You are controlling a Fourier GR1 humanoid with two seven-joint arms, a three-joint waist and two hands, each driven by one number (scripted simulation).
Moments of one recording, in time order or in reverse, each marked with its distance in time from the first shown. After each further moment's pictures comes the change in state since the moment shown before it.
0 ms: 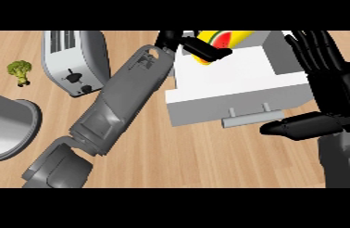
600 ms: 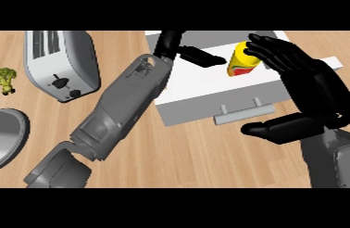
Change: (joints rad) left arm 0.067 0.000 -0.059 -0.036 0.151 -0.025 -0.083; right arm -0.057 0.033 0.084 0.014 -0.094 0.103 0.008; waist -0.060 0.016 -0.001
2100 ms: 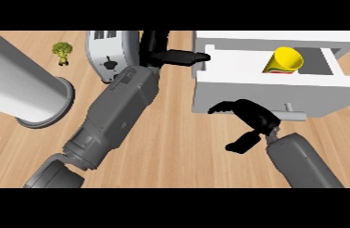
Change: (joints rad) left arm 0.151 0.023 0.094 -0.121 0.235 -0.047 -0.275; right arm 0.022 -0.135 0.386 0.531 0.679 0.053 -0.171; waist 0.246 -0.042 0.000
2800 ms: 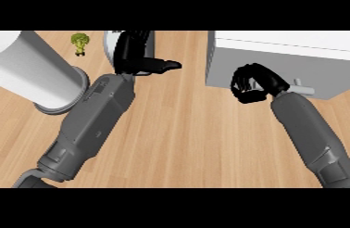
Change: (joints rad) left arm 0.173 0.111 -0.007 -0.182 0.014 -0.107 0.055; right arm -0.367 0.010 -0.210 0.622 0.022 -0.197 -0.285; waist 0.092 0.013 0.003
